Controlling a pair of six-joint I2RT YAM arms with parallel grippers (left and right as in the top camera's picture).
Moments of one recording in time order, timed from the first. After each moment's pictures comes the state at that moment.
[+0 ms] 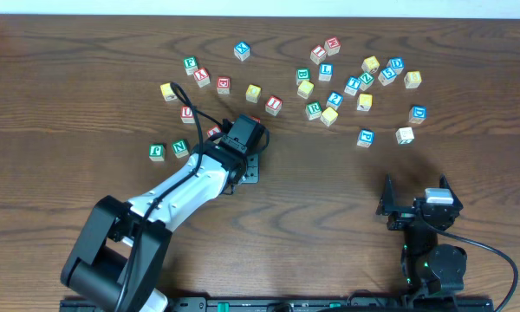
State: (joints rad) left arm -0.54 1.71 0.97 -0.51 -0.08 -0.51; right arm 0.06 0.02 0.01 -0.06 0.12 -0.03
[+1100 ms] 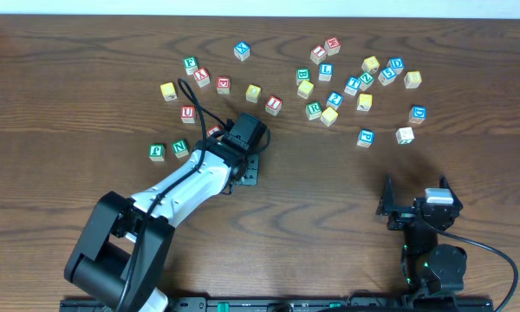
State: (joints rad) left arm -0.54 1.73 1.01 -0.57 -0.08 -0.43; right arm 0.06 0.02 0.01 -0.06 0.12 -0.03
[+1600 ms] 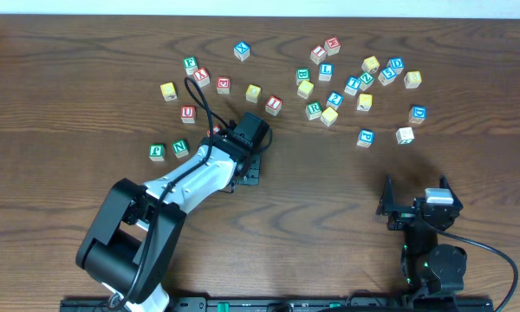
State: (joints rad) left arm -0.54 1.81 1.03 -0.57 -0.08 -0.43; right arm 0.06 0.02 0.01 -0.06 0.12 -0.03
